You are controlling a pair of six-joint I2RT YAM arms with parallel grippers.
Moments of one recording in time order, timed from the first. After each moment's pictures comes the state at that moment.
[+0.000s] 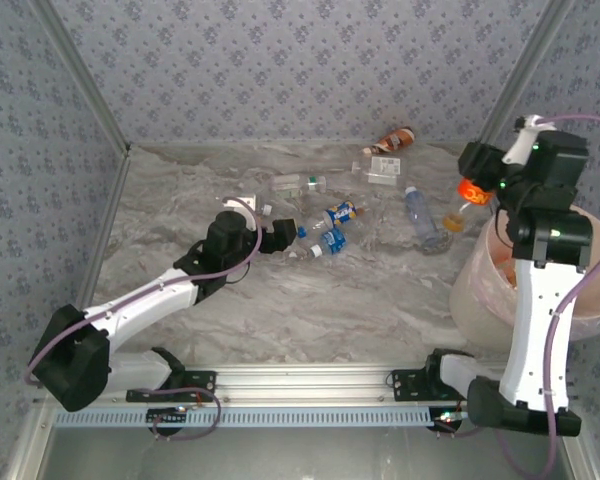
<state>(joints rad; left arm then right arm) -0.69 1.25 0.73 0.15 -0.08 -0.55 -0.21 1.11 1.69 -0.96 -0.17 0.23</state>
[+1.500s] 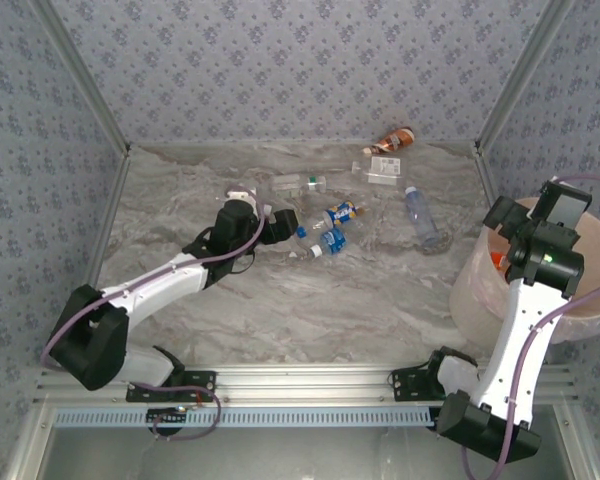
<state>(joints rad) -0.64 1.38 0.82 0.09 -0.03 -0.70 -0.43 0.95 1.31 -0.99 0.10 0.13</state>
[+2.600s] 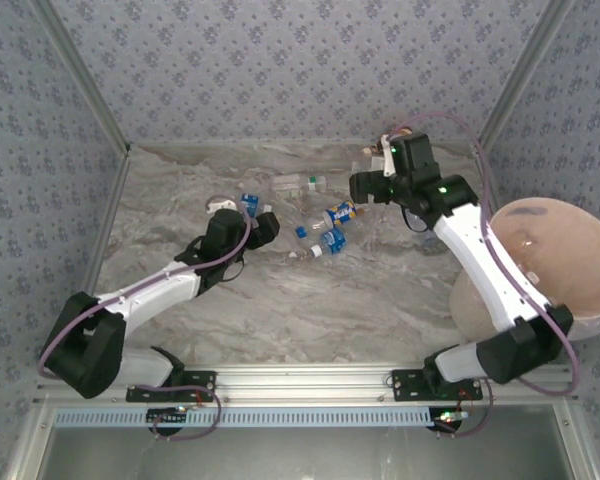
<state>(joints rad) -0.59 1.32 0.71 0.09 -0.16 -0.79 0.39 1.43 1.49 -0.81 0.09 0.18</state>
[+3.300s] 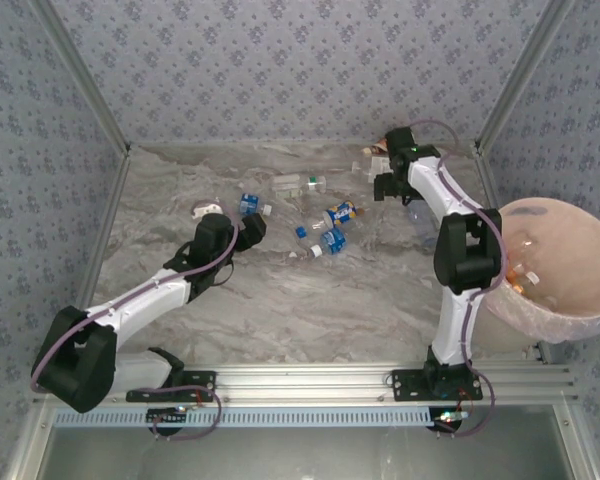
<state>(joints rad) -0.53 1.24 0.64 0.08 -0.19 -0.80 0.17 2.03 1.75 -0.93 0.26 0.18</state>
